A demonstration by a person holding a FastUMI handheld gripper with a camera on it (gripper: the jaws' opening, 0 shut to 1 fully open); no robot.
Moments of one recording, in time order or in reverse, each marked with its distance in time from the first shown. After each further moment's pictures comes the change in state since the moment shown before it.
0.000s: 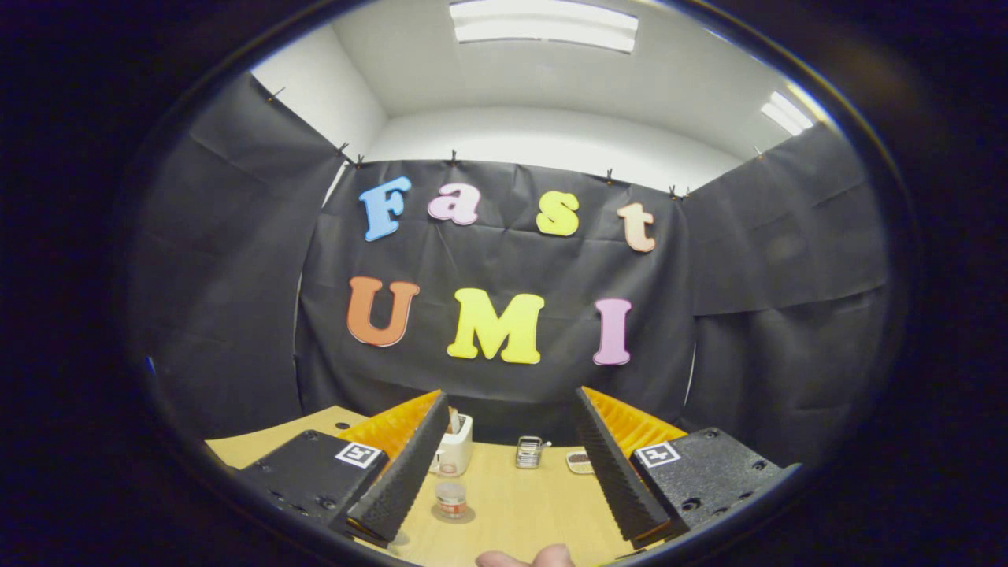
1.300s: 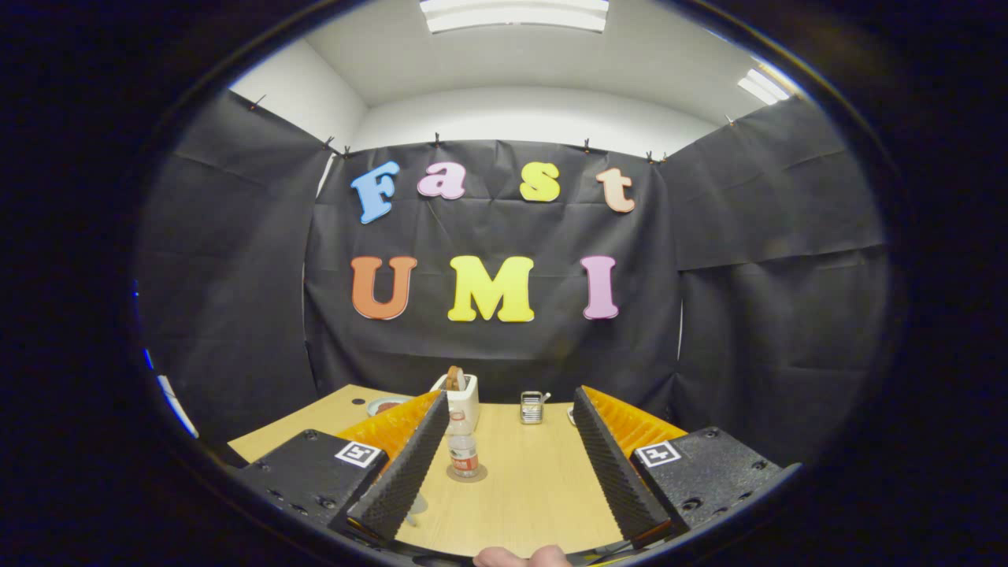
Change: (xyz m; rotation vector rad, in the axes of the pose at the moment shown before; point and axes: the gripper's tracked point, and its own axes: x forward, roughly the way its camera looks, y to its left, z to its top) arm -0.075 -0.013 -0.049 0.077 0.111 -0.015
